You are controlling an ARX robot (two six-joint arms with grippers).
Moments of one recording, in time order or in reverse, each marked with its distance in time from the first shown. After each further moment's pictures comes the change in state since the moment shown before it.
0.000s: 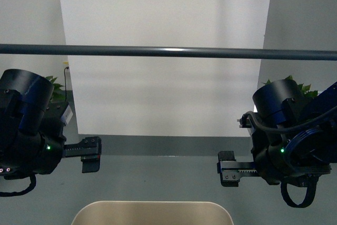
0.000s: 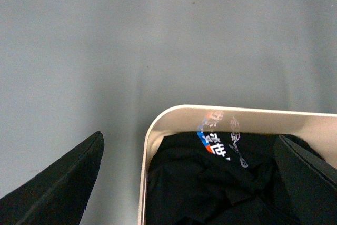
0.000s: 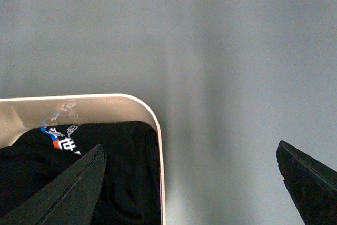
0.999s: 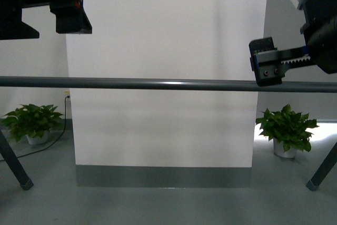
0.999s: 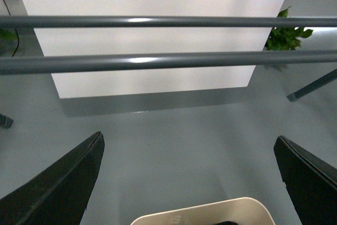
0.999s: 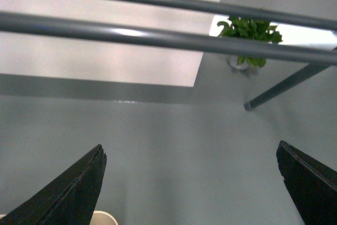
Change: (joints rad) left arm -0.064 -0.659 0.011 -0.122 0.066 0.104; right arm 0.061 -0.599 -0.077 0.050 0.215 -0.258
